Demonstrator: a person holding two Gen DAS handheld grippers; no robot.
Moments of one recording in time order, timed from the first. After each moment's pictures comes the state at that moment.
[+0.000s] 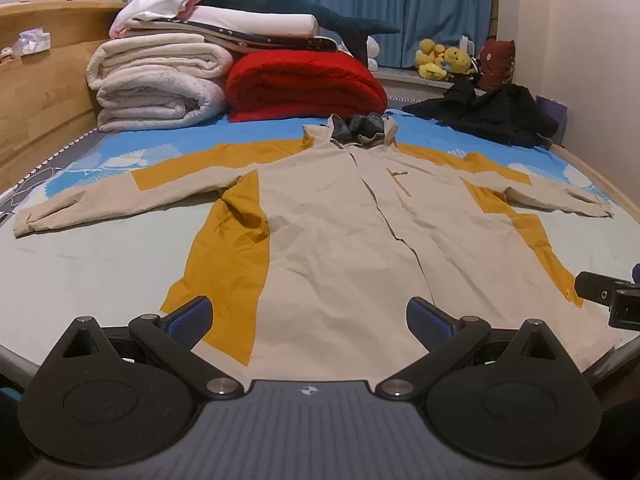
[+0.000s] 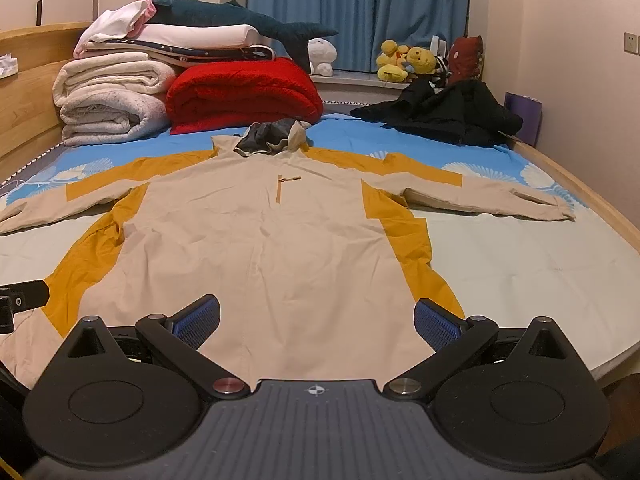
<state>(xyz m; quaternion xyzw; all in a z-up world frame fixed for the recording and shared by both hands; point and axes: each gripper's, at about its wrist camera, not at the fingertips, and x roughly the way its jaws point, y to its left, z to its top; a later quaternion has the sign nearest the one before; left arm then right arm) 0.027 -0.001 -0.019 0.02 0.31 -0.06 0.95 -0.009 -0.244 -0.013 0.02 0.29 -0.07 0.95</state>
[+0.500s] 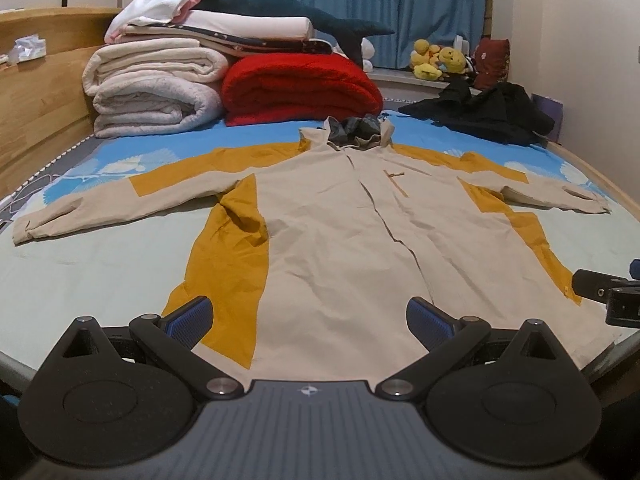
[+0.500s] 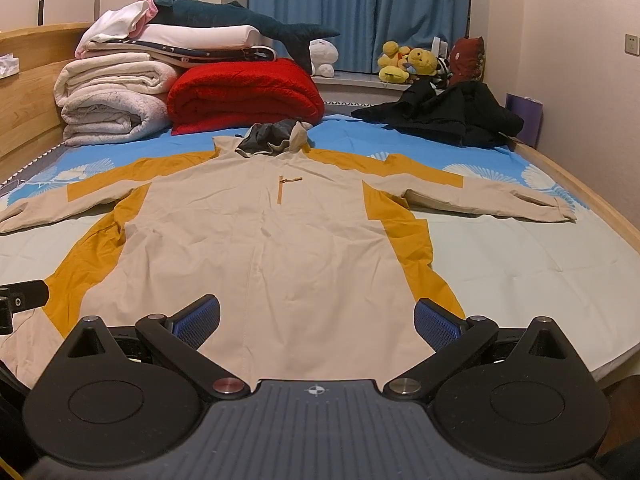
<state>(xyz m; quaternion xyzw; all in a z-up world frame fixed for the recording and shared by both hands) 0.025 0.001 -0.017 0.03 0.30 -0.06 0.95 -0.007 -0.246 -0.006 0.02 0.30 -0.07 0.95</state>
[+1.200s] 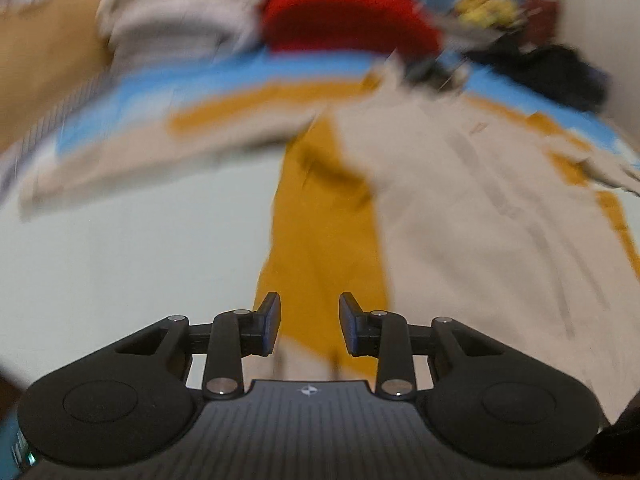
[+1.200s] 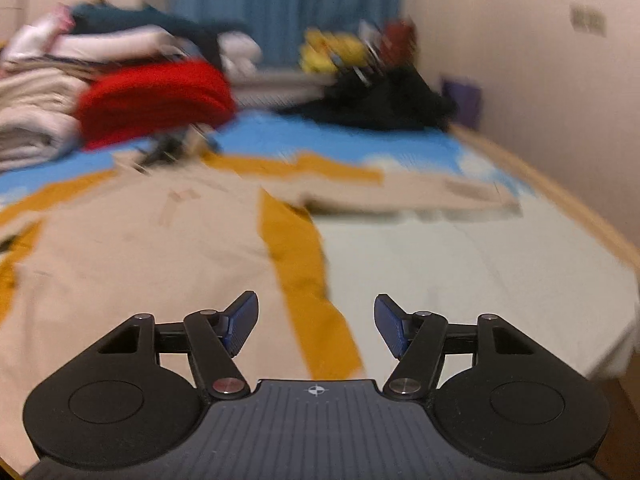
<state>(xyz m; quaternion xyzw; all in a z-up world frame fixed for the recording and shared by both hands) 0.143 0.103 -0.068 0.02 0.43 -0.02 0.90 0.057 -0.369 -0.031 0.05 0.32 -0.17 0.93</state>
